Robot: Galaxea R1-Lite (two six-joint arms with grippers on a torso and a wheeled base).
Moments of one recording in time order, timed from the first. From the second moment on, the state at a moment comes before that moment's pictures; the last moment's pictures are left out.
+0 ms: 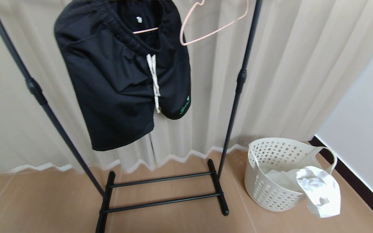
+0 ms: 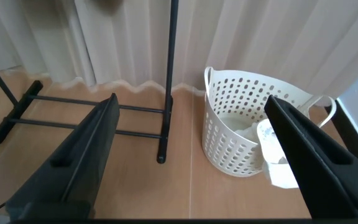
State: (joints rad) left arm -0.01 0.01 0.00 -0.08 -0.13 -0.07; right arm -0.01 0.00 -0.03 0.07 0.15 -0.05
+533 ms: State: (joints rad) left arm -0.01 0.01 0.00 -0.08 -0.13 -0.08; right arm -0.01 0.00 -0.03 0.07 0.15 -0.05
